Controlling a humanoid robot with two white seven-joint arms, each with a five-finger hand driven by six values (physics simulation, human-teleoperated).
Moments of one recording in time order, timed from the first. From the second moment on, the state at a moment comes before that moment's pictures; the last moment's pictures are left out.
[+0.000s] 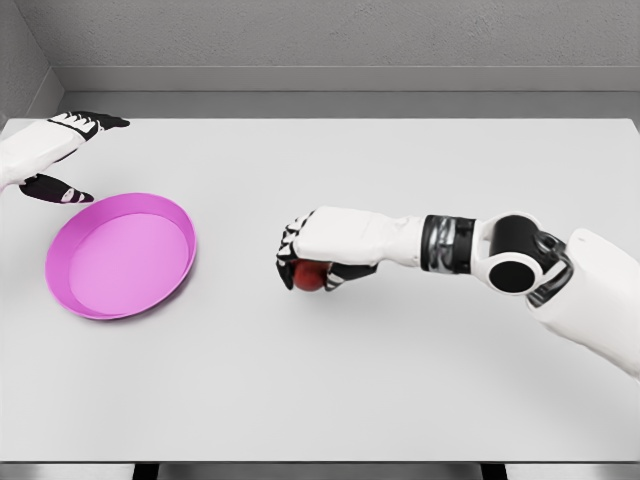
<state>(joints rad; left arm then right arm) -0.52 0.77 -0.34 -1.15 -0.39 -0.61 -0.28 -0.73 -0.58 0.92 -1.75 0.27 -0.27 0.49</state>
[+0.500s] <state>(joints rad) -0.52 0.77 -0.34 -1.15 -0.40 -0.61 -0.28 -0.73 -0.56 0.93 -1.75 0.27 -0.24 0.48</state>
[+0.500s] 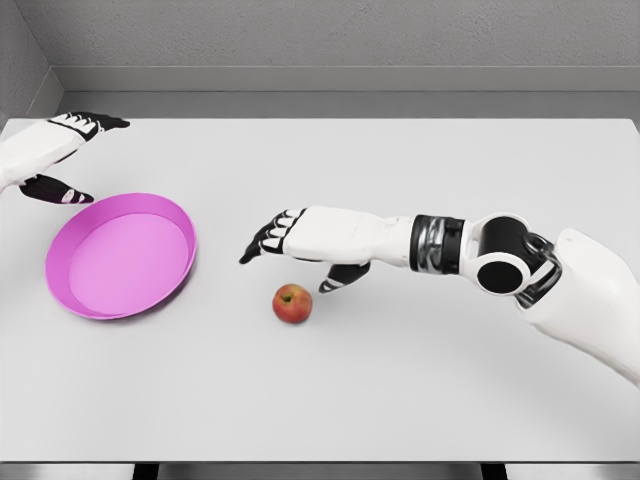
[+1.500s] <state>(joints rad) -0.62 0.76 -0.52 -1.69 -0.60 -0.61 -0.48 -0.35 -0.90 0.33 -1.61 0.27 -0.32 0.48</state>
